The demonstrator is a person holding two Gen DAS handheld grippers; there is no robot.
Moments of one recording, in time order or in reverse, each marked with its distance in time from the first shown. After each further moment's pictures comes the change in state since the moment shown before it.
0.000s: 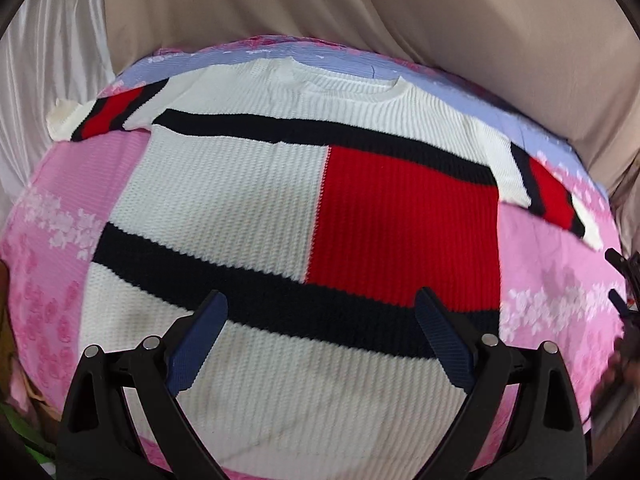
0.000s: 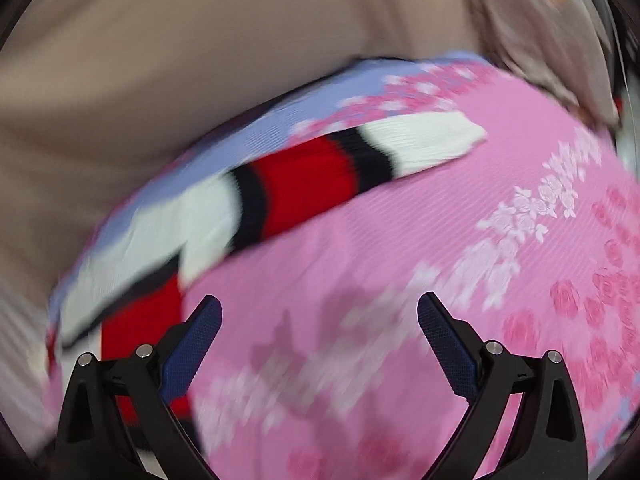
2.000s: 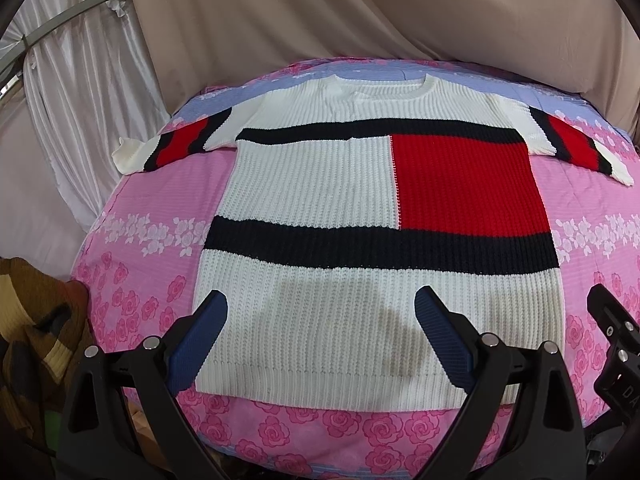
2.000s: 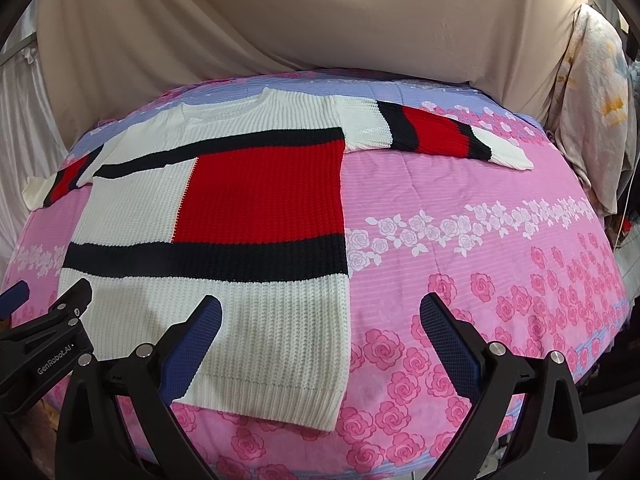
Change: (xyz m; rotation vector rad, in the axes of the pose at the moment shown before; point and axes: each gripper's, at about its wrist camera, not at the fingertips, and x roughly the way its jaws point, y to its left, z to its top) left arm -0.063 0.045 -0.065 0.179 -0.094 0.216; right arm -0.133 0.190 -0.246 -0.596 0.081 -0.106
